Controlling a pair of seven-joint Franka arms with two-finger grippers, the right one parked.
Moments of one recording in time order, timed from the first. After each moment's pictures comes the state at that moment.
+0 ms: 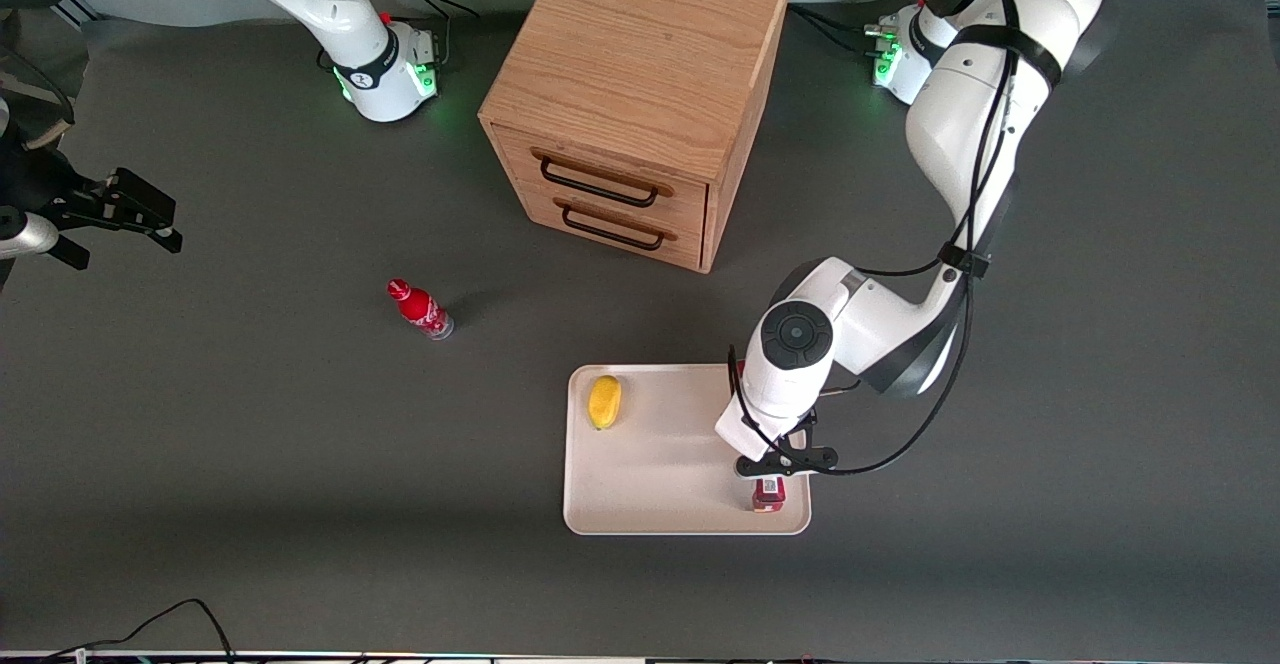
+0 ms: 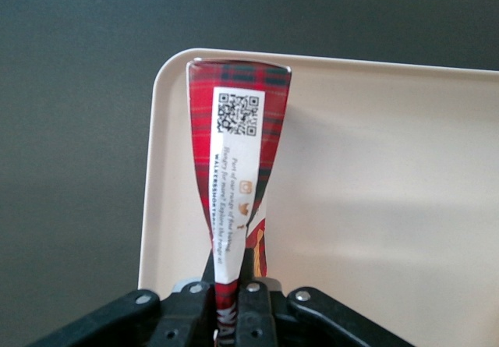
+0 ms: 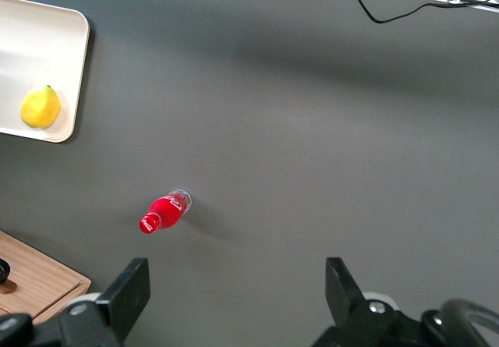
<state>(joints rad) -0.25 0.90 -0.38 -1.22 0.46 2.16 -0.81</state>
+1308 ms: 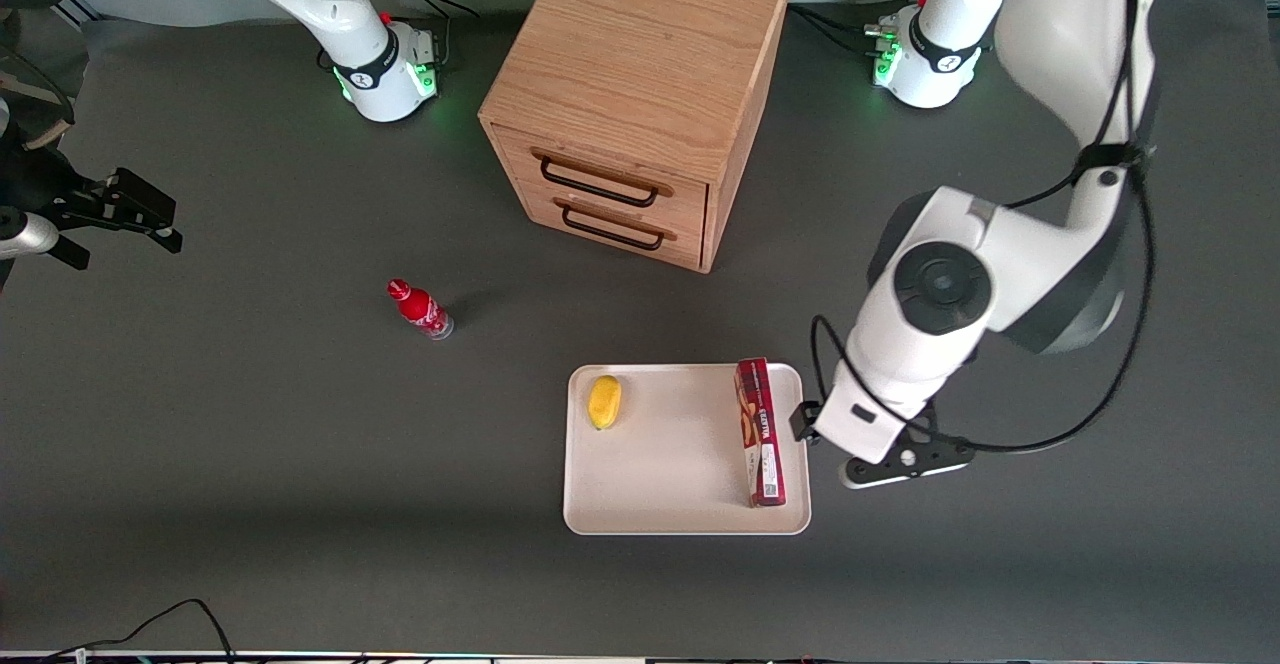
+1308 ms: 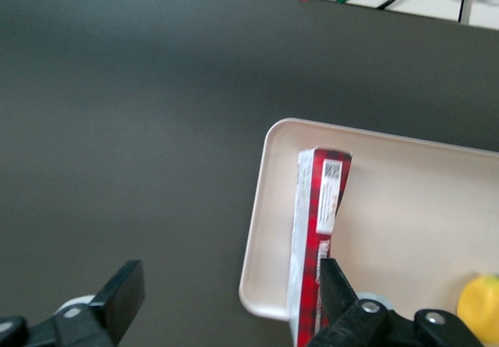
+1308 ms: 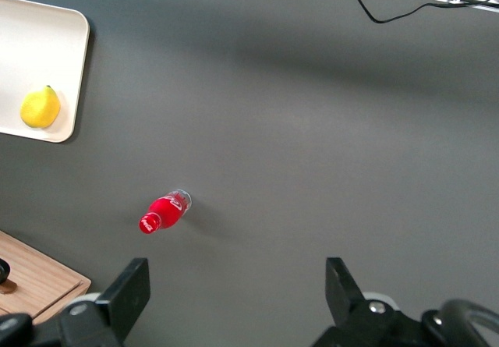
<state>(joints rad) -0.14 0.63 -0.37 -1.16 0.30 1.84 -0.67</state>
